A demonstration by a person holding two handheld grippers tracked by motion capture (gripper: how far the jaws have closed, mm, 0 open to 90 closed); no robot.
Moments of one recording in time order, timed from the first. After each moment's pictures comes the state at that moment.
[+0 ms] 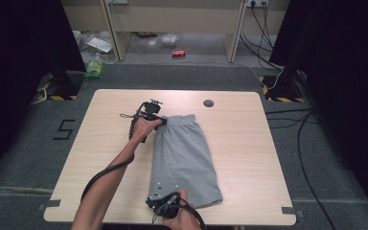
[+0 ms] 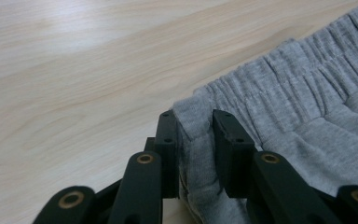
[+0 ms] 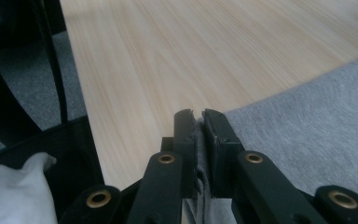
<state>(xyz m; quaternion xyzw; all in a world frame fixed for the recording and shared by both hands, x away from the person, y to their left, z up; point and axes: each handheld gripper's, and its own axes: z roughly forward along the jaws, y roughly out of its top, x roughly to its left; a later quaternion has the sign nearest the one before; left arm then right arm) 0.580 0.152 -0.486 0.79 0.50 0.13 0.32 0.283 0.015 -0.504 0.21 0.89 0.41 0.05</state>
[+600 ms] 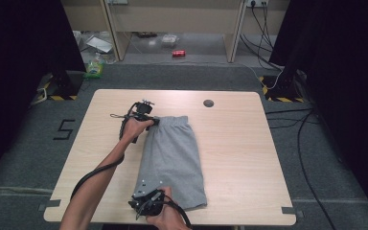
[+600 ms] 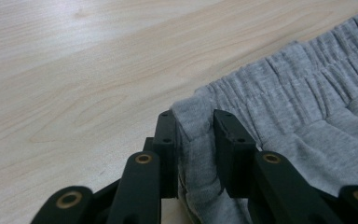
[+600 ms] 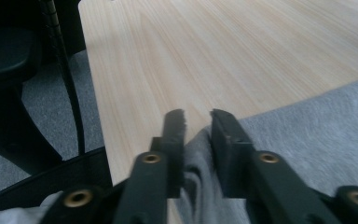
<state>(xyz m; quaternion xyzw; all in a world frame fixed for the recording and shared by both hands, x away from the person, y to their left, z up) 0.577 0.177 -0.487 0.79 0.49 0.13 0.33 0.288 0.054 -0.502 0.20 0.88 0.43 0.02</state>
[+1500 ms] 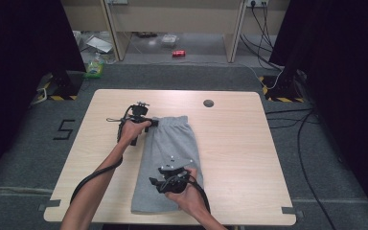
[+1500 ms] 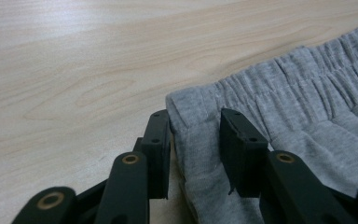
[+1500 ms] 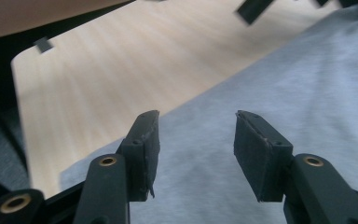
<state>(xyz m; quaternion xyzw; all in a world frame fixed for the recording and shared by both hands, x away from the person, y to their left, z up) 0.574 0.190 -0.498 0.76 0.53 0.10 0.36 0.340 -0.011 -0.470 0.29 0.84 0.45 0.07</state>
